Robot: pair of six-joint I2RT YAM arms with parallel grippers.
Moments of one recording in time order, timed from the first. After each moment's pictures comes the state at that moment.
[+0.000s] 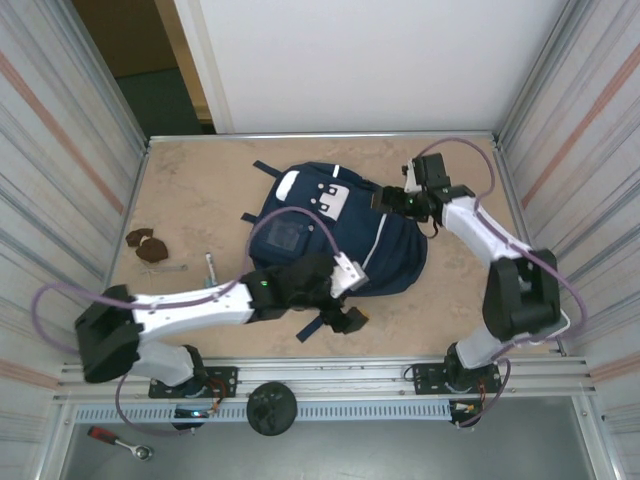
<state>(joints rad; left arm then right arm) -1.09 1.32 0.84 -0.16 0.11 -0.11 0.25 1.52 1.11 -0.49 -0.21 0.39</state>
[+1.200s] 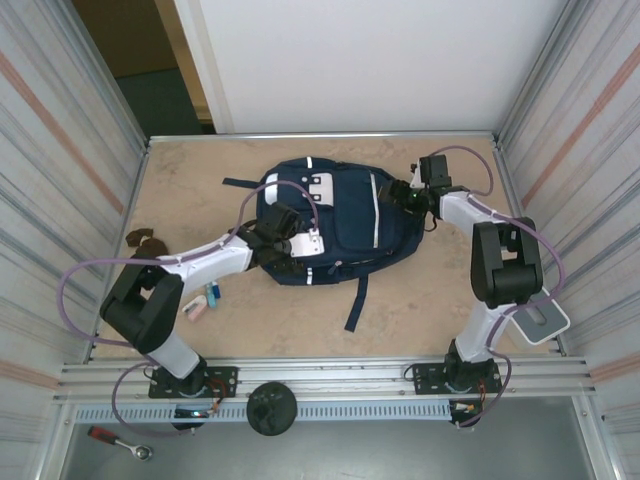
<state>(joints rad) -0.65 1.60 0.96 -0.34 -0.03 0.86 0.14 1.80 1.18 -0.24 -0.31 0.51</state>
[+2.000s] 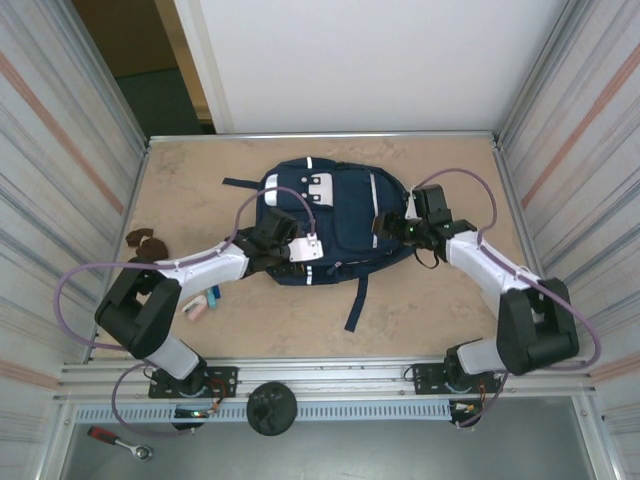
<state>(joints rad) -0.65 1.56 0.88 -0.23 0.00 0.84 0.31 1.35 0.84 -0.33 -0.19 0.49</state>
